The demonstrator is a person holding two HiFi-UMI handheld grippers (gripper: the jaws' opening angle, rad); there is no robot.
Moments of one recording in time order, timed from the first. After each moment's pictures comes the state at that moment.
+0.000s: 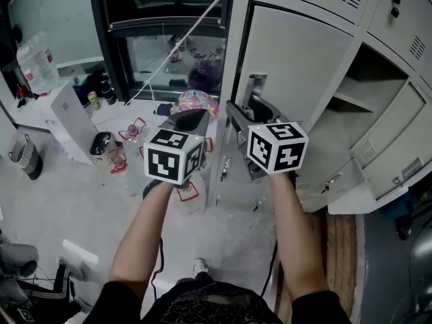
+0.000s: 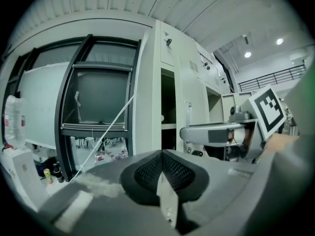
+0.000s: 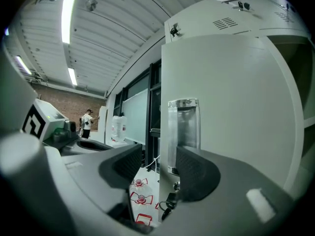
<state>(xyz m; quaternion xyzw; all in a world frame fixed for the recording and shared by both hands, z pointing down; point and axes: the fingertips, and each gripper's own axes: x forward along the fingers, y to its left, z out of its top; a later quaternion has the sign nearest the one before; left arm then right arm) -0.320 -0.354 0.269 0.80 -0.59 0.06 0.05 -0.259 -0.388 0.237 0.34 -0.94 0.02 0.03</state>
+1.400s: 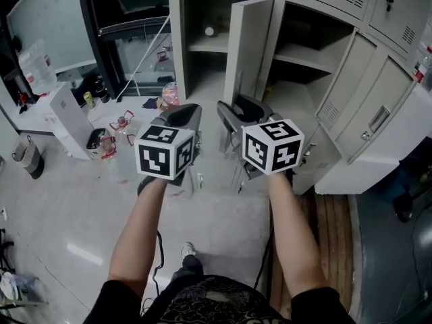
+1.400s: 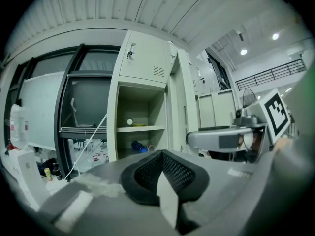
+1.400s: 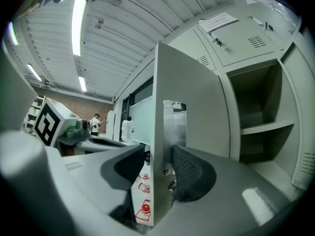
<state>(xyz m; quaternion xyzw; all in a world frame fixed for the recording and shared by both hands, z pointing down) -0.161 -0.255 0.256 0.80 -0.60 0.06 0.03 -0.100 -0.272 0.232 0.30 -0.95 0.01 0.01</state>
